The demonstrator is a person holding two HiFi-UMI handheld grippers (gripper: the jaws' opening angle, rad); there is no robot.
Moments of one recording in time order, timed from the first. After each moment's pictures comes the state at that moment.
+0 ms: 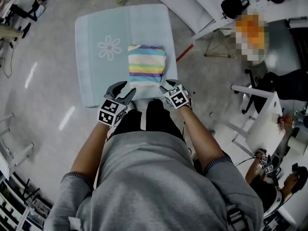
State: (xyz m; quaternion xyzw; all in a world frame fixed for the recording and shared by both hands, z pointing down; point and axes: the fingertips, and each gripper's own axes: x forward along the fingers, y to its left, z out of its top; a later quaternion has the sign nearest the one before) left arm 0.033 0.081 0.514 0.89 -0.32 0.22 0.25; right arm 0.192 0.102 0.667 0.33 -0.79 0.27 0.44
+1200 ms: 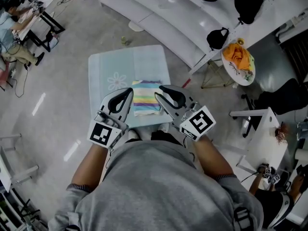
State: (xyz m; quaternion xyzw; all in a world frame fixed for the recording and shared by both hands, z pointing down) left arm 0.040 0.037 0.191 0.93 -0.37 -0.03 0.00; right arm 0.120 0.052 0.221 0.32 -0.95 0.04 0.06
